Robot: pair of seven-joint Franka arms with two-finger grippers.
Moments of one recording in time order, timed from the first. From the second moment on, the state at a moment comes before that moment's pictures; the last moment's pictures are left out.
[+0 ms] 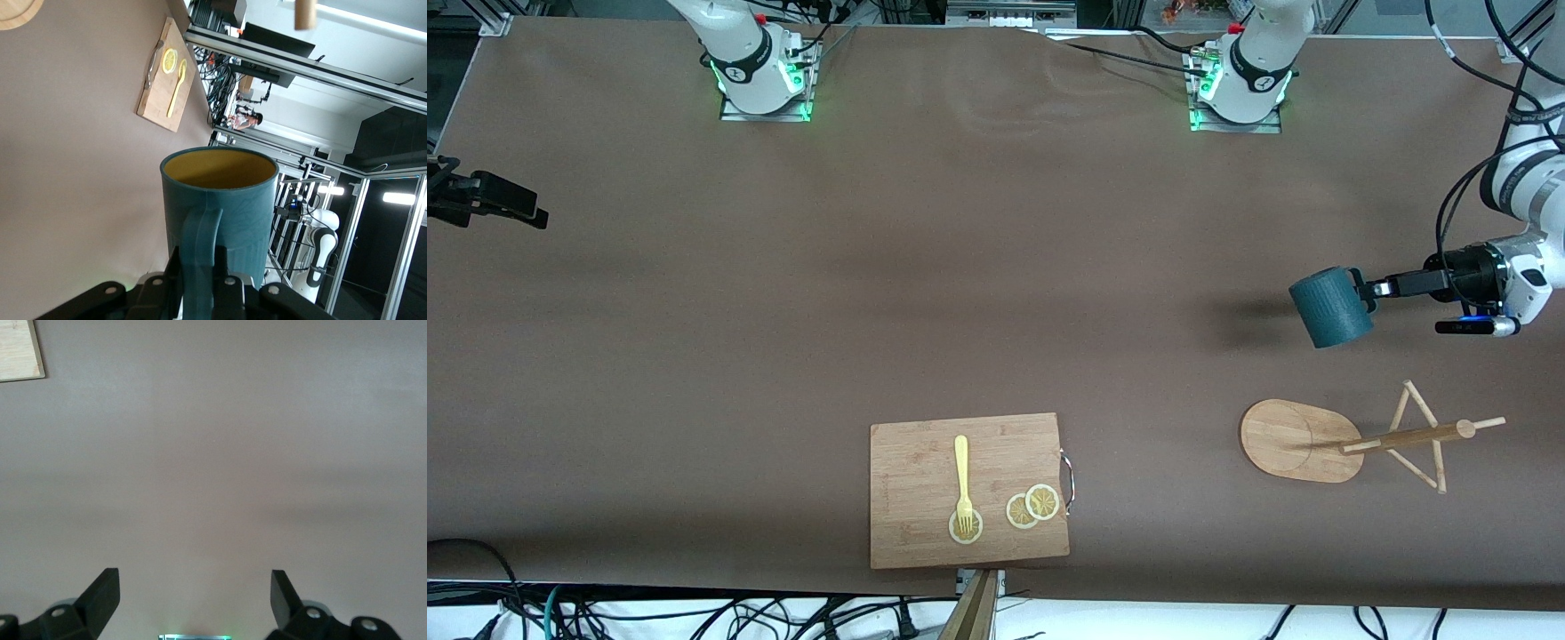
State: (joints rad) left arm 0.57 0.50 -0.02 -1.90 -1.19 1.39 0.57; right arm -0.16 0.11 0.09 -1.45 -0.01 1.46 -0.06
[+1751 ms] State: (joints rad) left arm 0.61 0.52 -0.03 -1.78 -1.10 1.32 0.45; right arm -0.16 0.12 0.09 -1.45 -0.01 1.46 -0.06
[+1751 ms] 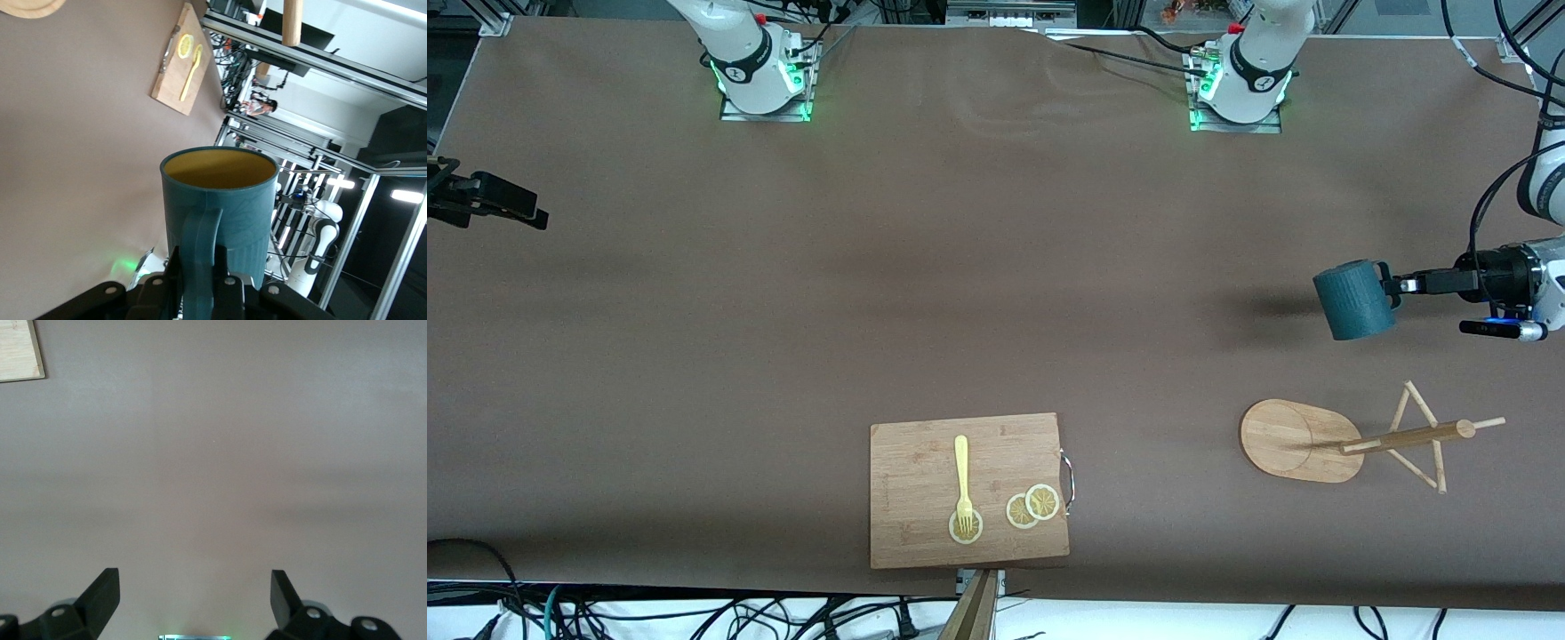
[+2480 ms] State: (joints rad) left arm 0.59 0.73 -0.04 -1.44 -1.12 1.32 0.26; right arm -0.16 0.12 0.09 -1.45 -0.01 1.46 -0.06
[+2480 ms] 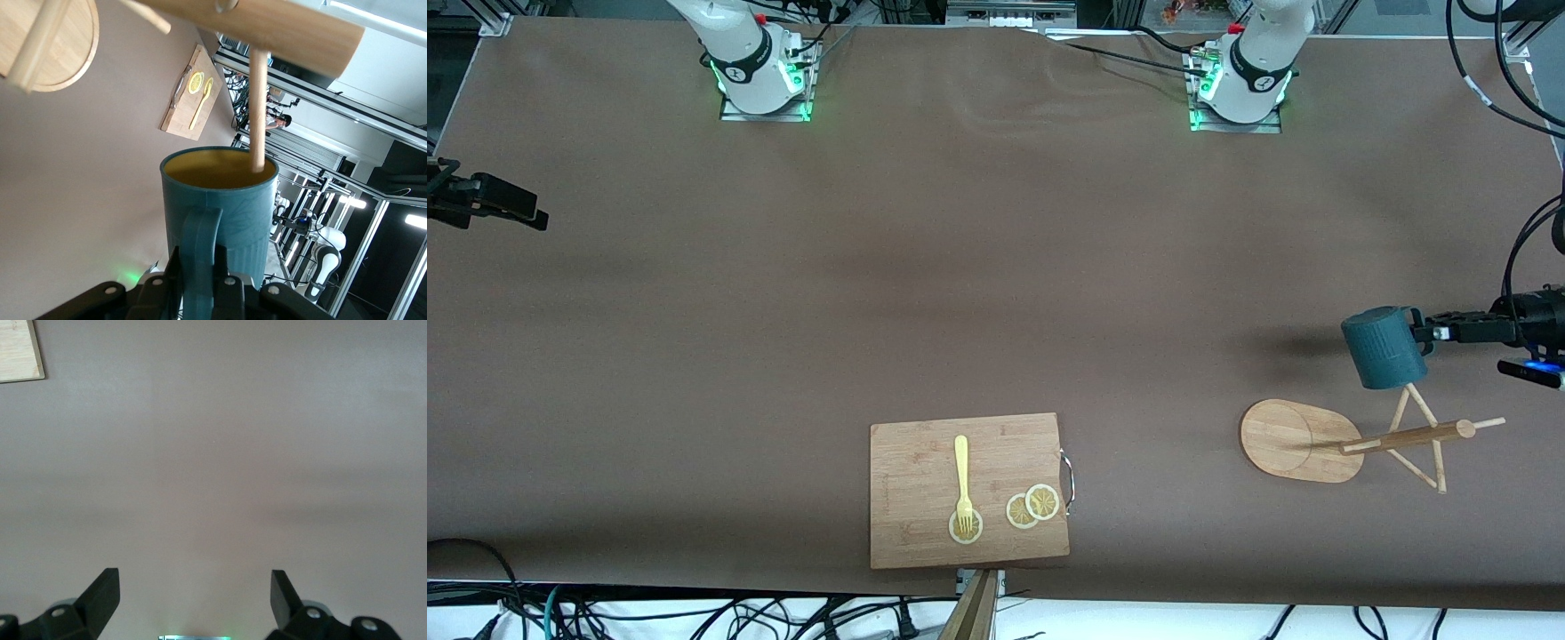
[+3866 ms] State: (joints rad) left arm 0.59 0.86 -0.04 -1.24 -1.15 1.41 0.12; right arm -0.17 0.12 0.09 -1.45 -0.01 1.47 -0.06
